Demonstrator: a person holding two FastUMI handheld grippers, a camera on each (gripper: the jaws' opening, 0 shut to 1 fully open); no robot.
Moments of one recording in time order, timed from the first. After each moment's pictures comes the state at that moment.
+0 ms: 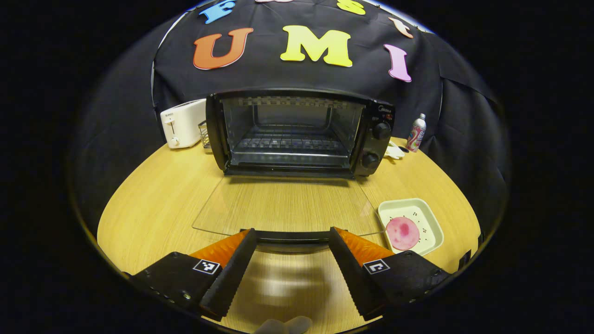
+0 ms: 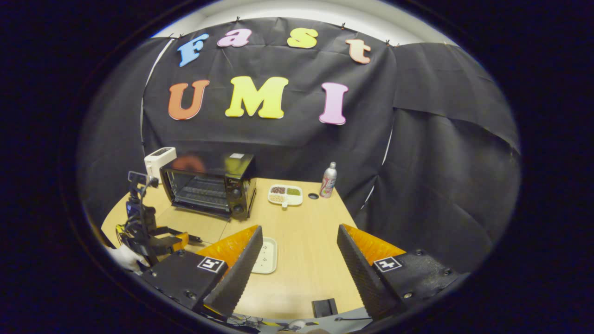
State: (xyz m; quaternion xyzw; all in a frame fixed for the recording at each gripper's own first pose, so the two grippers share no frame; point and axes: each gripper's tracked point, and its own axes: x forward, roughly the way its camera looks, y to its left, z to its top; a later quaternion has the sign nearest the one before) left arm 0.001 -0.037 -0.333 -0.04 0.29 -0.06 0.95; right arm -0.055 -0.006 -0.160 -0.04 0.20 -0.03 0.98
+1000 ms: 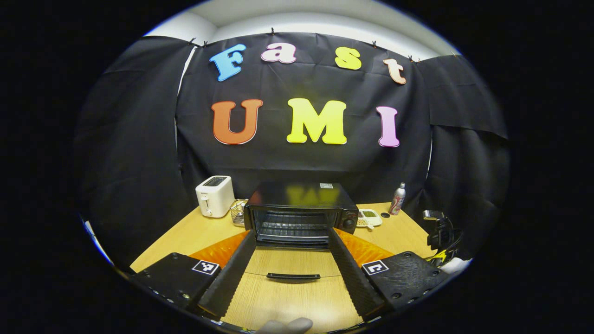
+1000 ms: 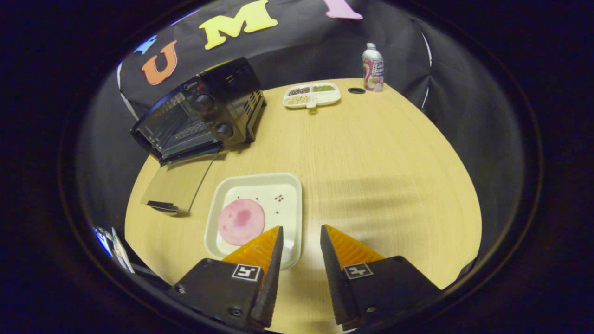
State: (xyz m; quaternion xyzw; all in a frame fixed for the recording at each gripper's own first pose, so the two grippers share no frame) left arm -0.061 -0.022 -0.099 -0.04 0.12 -0.02 0.99; right arm 0.059 0.011 -0.400 0.09 0.46 0.08 0.88
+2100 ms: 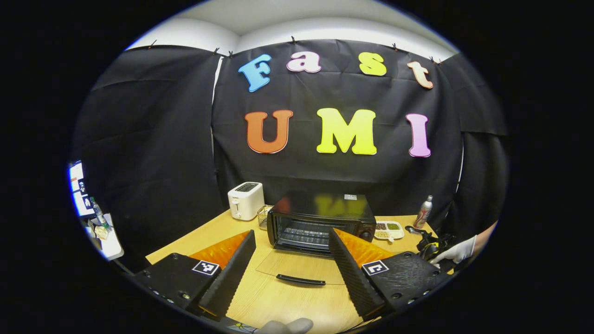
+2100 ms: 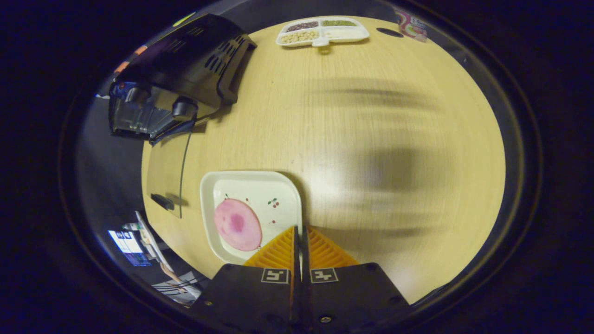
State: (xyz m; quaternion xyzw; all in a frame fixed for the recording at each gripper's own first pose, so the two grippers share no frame) left arm -0.077 -0.025 -0.077 -0.04 0.11 0.10 0.99; right arm 0.086 0.013 -0.417 0.15 0.67 0.14 0.71
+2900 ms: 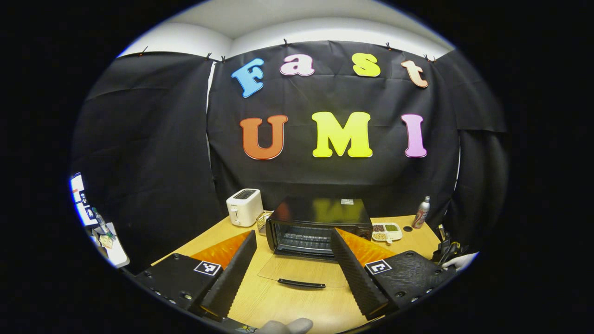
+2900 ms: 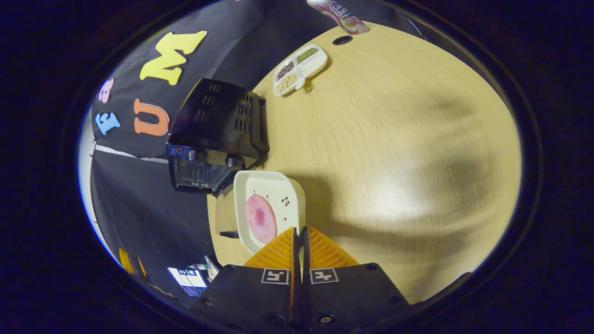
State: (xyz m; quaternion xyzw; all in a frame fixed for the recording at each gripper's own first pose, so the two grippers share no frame) left arm -0.070 -0.029 -0.049 -0.02 0.10 0.09 0.99; right arm 0.082 0.024 -0.356 0.38 0.52 0.17 0.75
